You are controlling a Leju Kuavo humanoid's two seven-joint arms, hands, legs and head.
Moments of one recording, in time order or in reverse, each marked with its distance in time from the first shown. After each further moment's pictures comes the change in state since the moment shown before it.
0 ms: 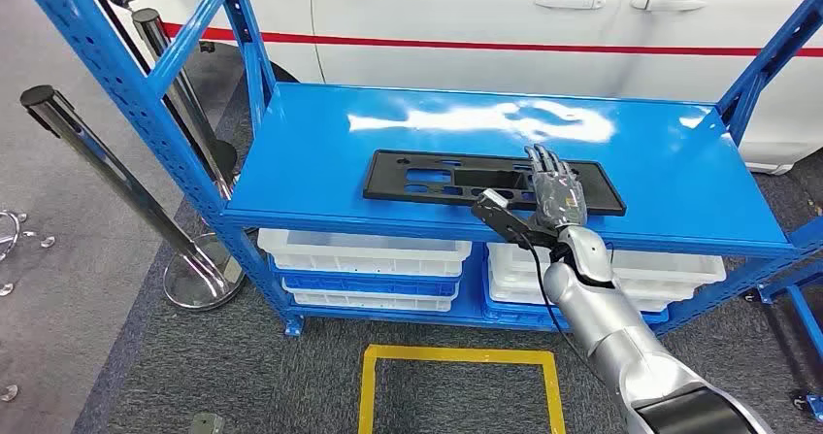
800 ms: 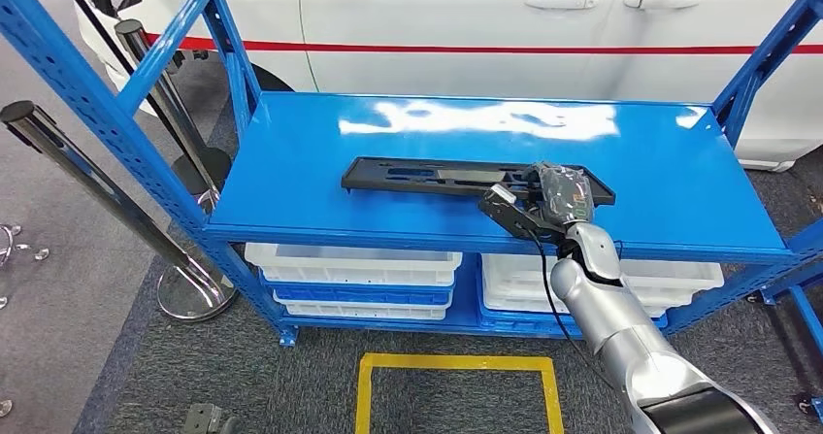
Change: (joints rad) left arm -0.004 0.000 -0.003 -0.072 0.000 0.048 0.012; right arm -0.006 -0.005 -0.024 -0.023 -0.046 0.004 -0.030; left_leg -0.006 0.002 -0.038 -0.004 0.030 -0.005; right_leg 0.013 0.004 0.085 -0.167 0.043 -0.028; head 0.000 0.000
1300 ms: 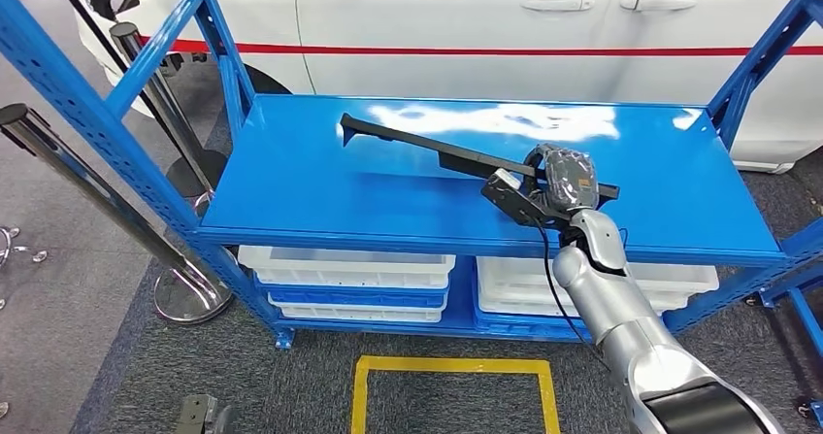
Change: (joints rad) left arm -0.017 0.001 -0.015 -0.012 0.029 0.035 -0.012; right arm -0.019 -0.007 -0.009 -0.050 -0.034 -0.031 -0.039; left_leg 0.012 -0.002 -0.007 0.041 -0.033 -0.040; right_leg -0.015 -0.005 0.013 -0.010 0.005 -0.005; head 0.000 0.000
